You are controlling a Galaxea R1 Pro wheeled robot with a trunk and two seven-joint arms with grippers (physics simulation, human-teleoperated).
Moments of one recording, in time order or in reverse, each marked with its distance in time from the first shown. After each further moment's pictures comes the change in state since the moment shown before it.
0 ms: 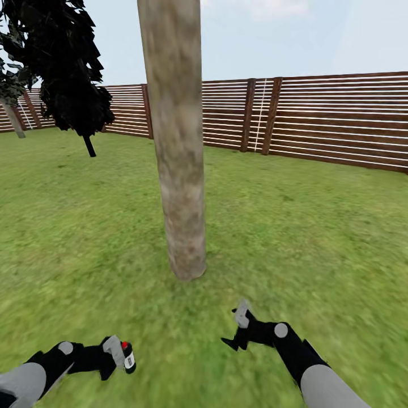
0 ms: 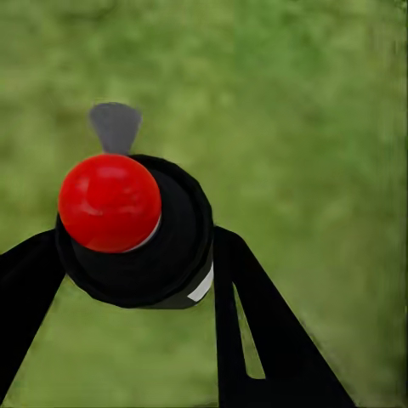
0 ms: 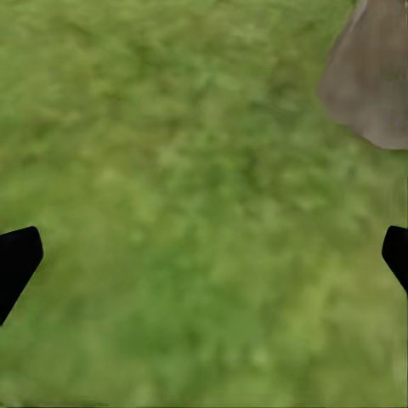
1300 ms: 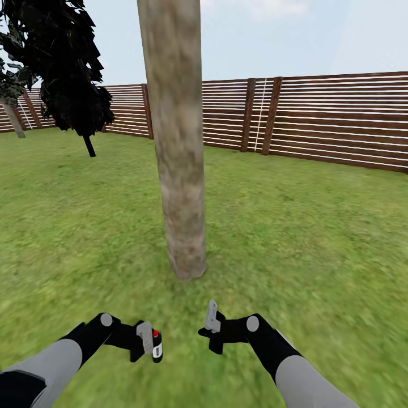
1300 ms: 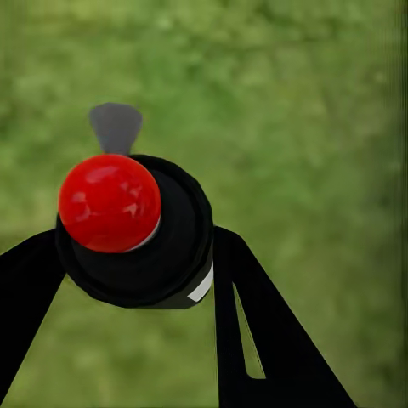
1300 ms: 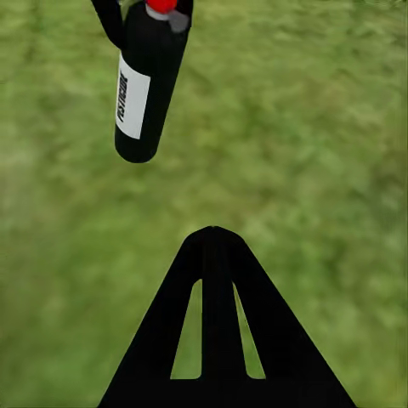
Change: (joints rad) left arm -0.056 -0.132 -0.034 -0.172 -0.186 0.126 -0.143; right arm -0.039 0.107 0.190 -0.005 0.023 -0.001 0.104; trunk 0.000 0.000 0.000
